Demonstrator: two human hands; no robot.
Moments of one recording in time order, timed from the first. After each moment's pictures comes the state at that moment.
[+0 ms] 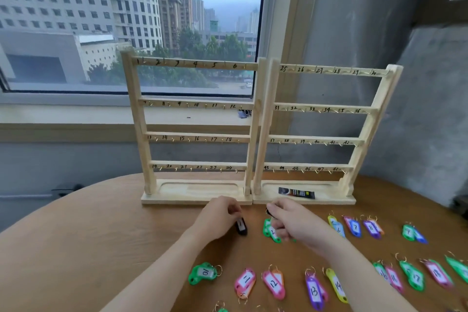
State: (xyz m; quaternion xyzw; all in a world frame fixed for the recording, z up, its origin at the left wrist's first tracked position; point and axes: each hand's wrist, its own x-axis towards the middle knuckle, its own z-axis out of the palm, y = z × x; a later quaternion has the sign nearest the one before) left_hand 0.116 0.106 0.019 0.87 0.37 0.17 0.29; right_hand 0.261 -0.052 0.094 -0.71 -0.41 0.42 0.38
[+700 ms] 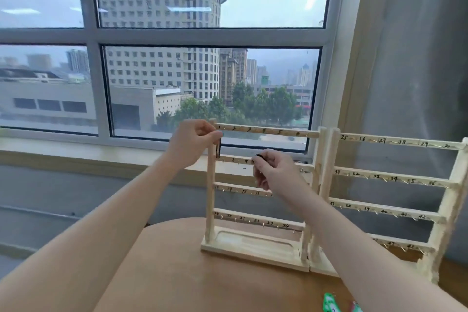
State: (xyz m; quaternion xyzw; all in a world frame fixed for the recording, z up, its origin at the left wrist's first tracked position) left_hand -0.046 0.160 0.303 0.76 0.36 0.50 0.20; right_hand 0.152 0.065 0.259 -0.54 -0.59 0.25 0.54
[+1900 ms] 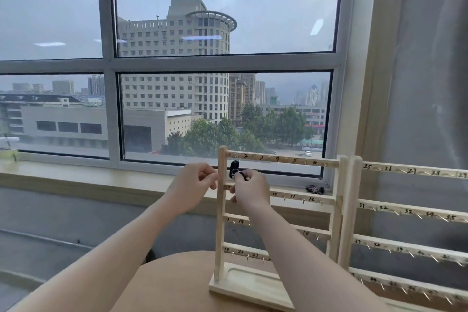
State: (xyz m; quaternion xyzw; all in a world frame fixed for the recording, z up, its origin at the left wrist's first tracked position) left_hand -0.064 0.197 0.275 0.79 0.40 0.44 0.16; right_hand 0.090 0.169 0.262 -0.61 -0.49 0.23 0.57
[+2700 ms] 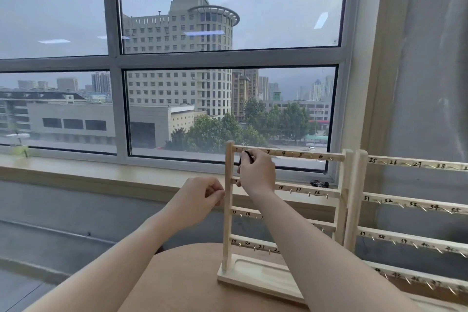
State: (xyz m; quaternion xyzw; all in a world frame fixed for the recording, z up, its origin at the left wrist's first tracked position) left_hand -0.078 0.161 0.255 0.83 0.40 0.36 0.13; right_hand 0.082 0.171 0.279 -0.60 -0.52 0.10 0.60
